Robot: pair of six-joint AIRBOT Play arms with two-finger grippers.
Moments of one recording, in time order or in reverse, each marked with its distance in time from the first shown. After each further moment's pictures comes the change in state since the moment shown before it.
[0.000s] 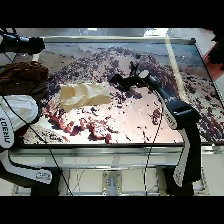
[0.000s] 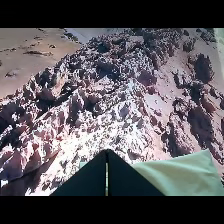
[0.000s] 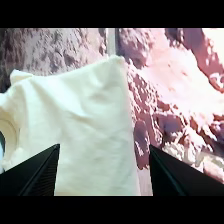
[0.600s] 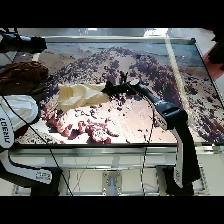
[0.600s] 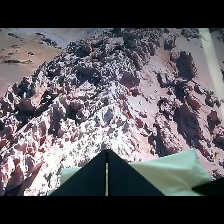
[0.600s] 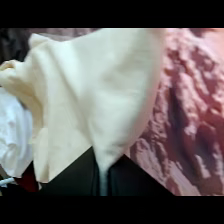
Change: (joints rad) left arm 0.000 0.000 0.000 -0.080 -0.005 0.083; right arm 0.092 -0.093 0.003 0.320 -0.022 -0.197
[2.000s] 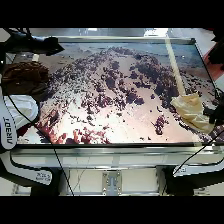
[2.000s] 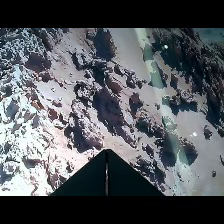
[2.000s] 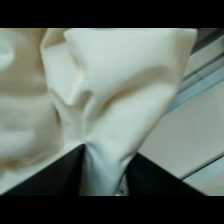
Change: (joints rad) left arm -0.078 0.000 0.000 -0.204 -0.103 -0.048; right arm -0.929 0.668 -0.513 -1.658 0.729 0.290
